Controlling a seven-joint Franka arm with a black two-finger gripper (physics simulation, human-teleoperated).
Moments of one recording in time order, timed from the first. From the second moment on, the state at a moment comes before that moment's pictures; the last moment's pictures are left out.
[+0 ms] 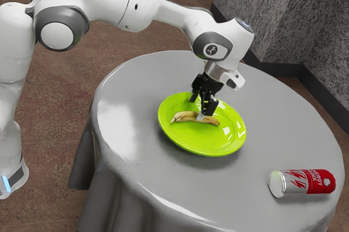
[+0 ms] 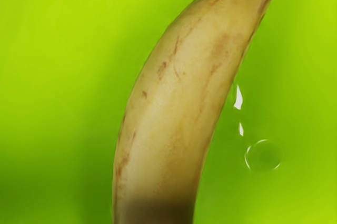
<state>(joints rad) -0.15 0.27 0.10 -1.59 -0.02 1.68 -0.04</state>
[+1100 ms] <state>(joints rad) -0.15 0.32 0.10 -1.60 -0.03 1.73 -0.03</state>
